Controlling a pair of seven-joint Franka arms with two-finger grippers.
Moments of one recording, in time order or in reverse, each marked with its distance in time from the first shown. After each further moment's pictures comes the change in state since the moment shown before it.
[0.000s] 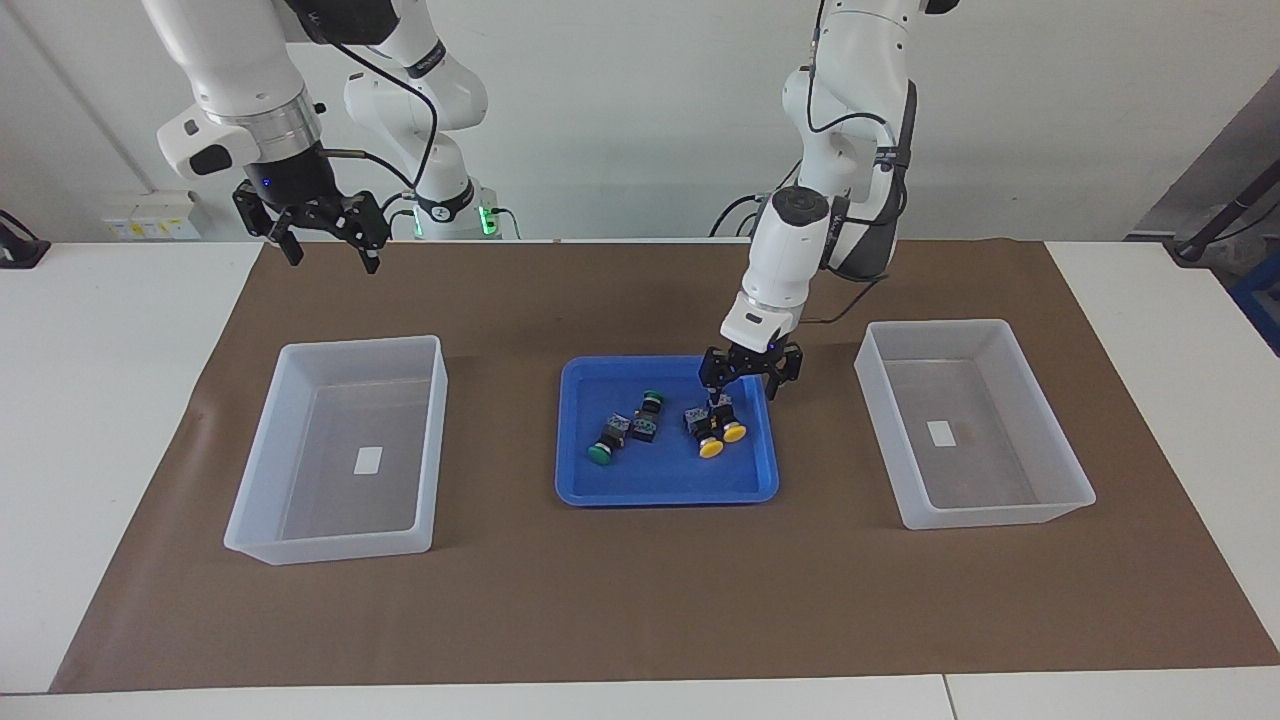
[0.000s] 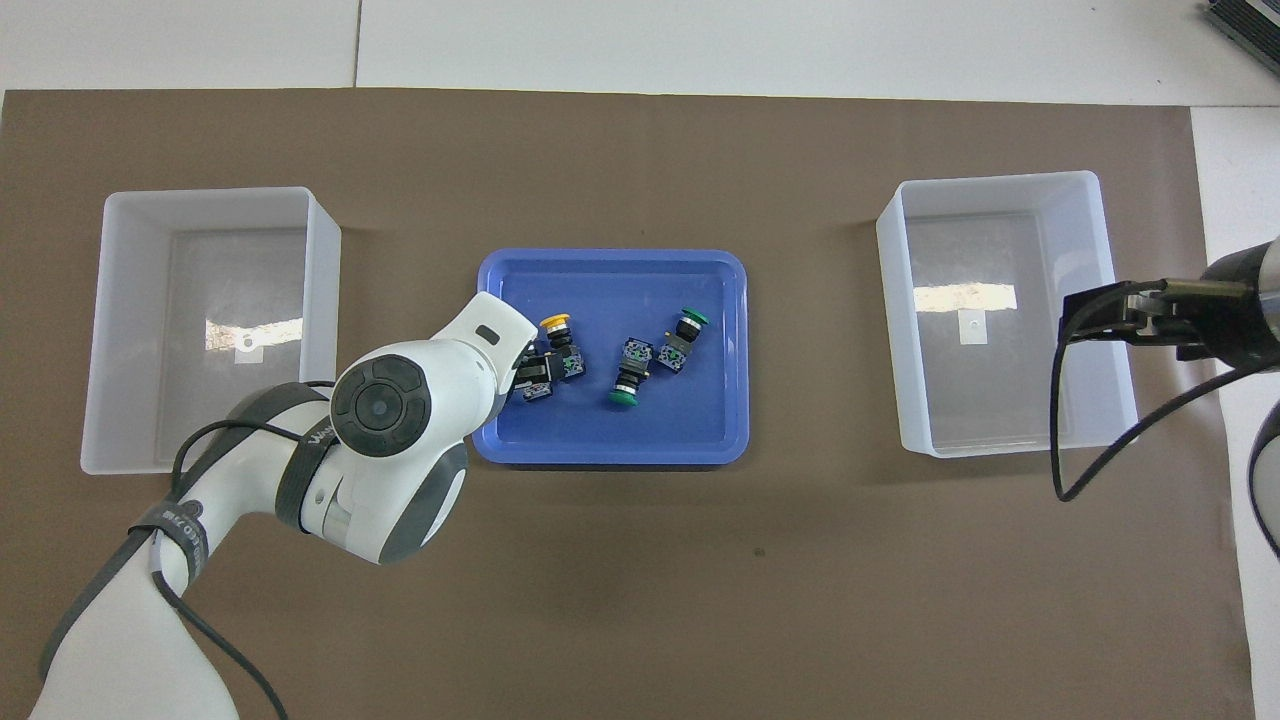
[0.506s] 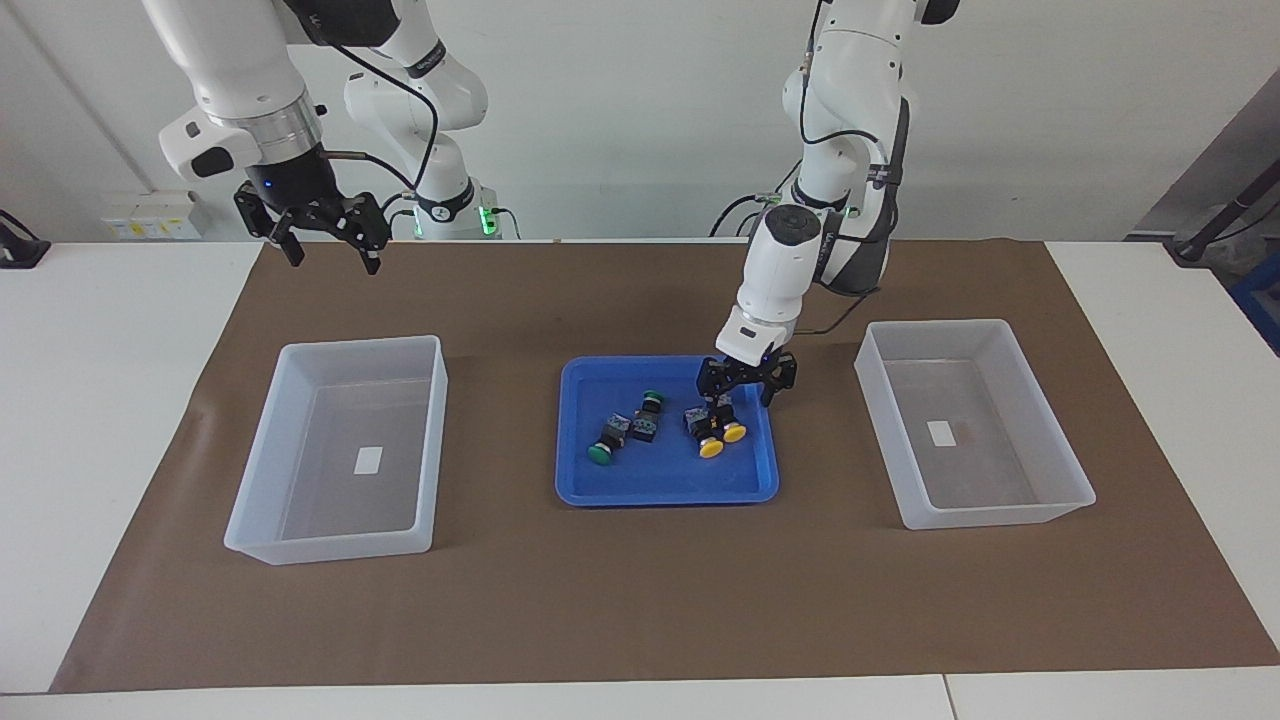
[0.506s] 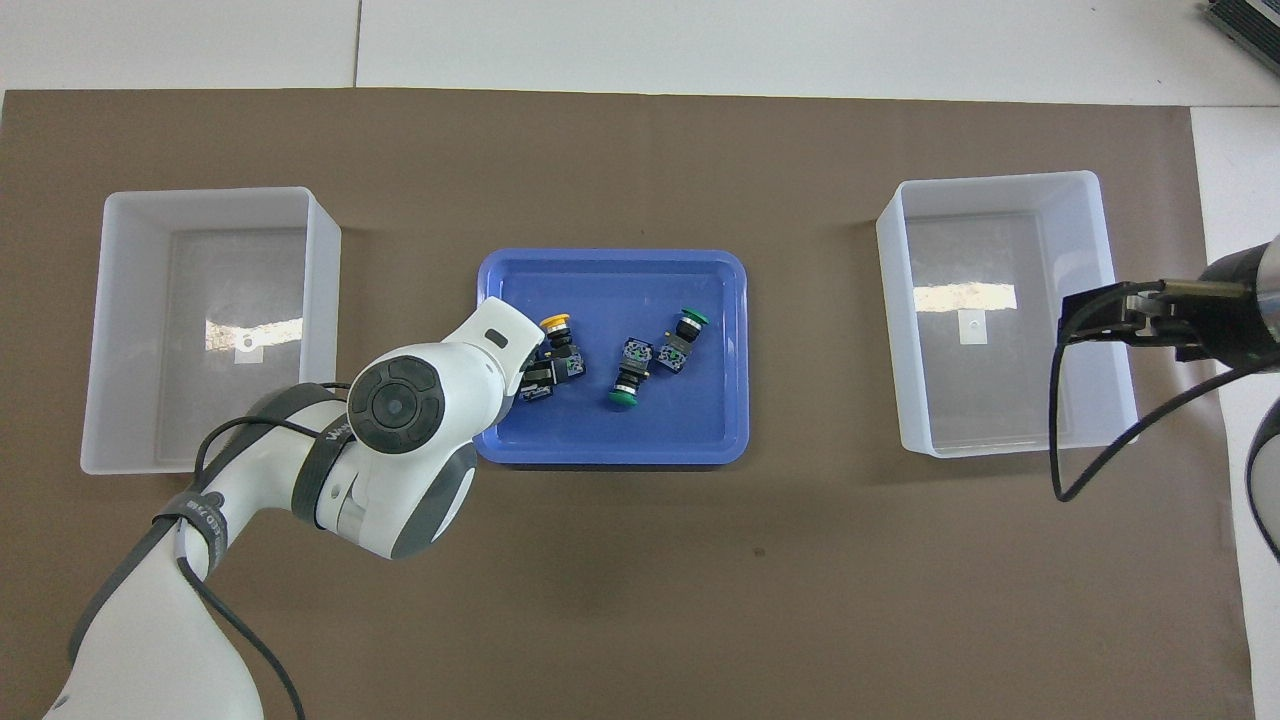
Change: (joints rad) left arm -0.007 0.034 0.000 0.000 0.000 0.024 -0.003; right arm 0.000 0.000 0.000 -0.002 0.000 0.000 0.000
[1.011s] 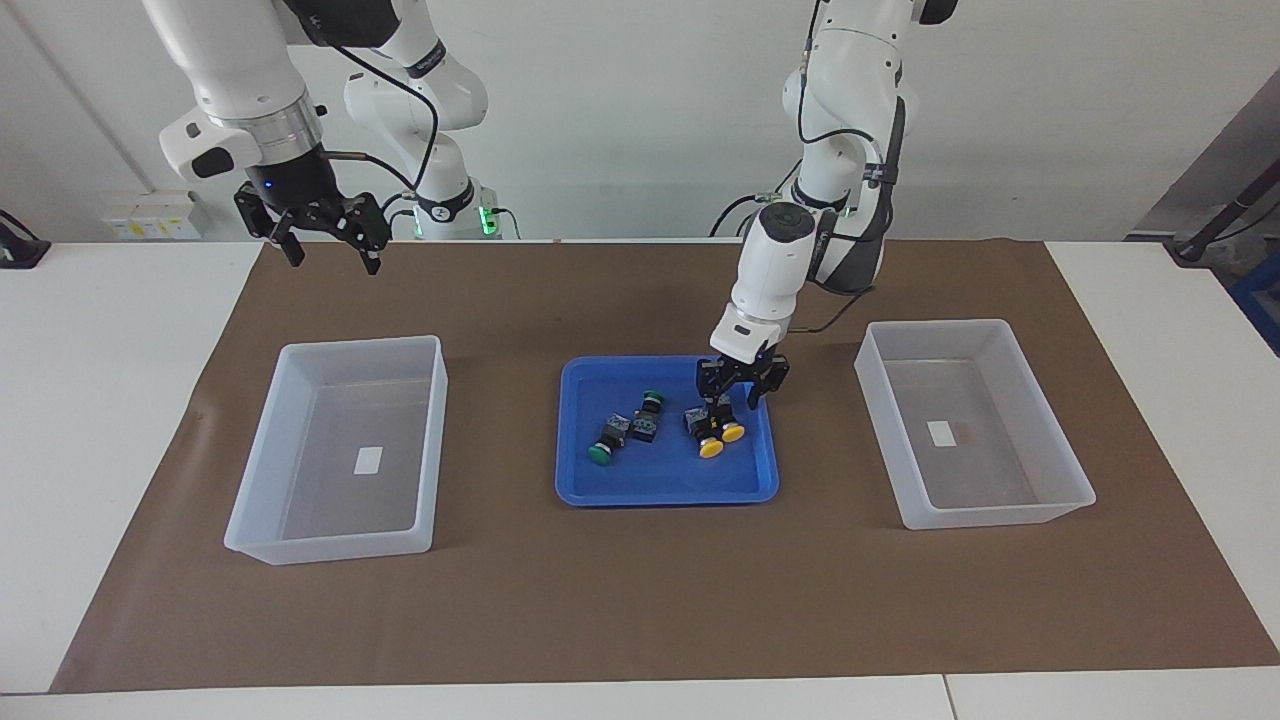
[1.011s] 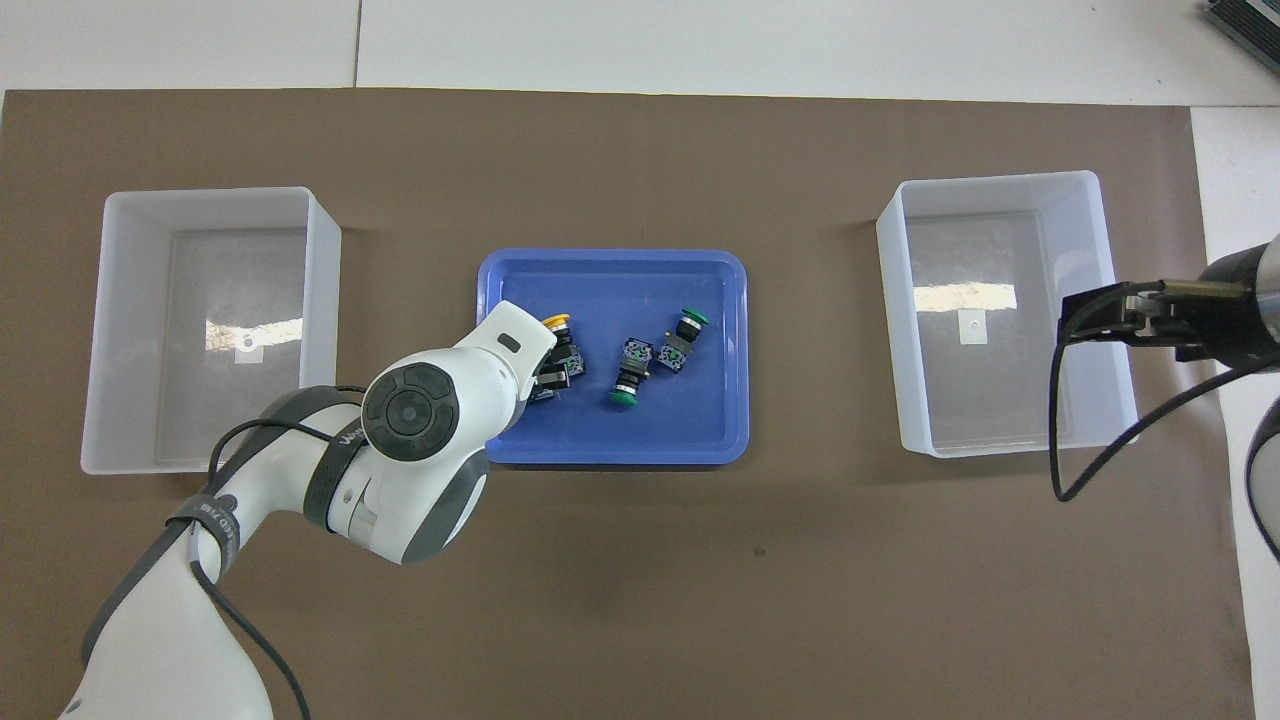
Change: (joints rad) left arm -0.019 0.001 -0.004 0.003 0.000 0.006 -0.023; right arm 0.000 0.000 0.000 0.000 0.000 0.000 0.000
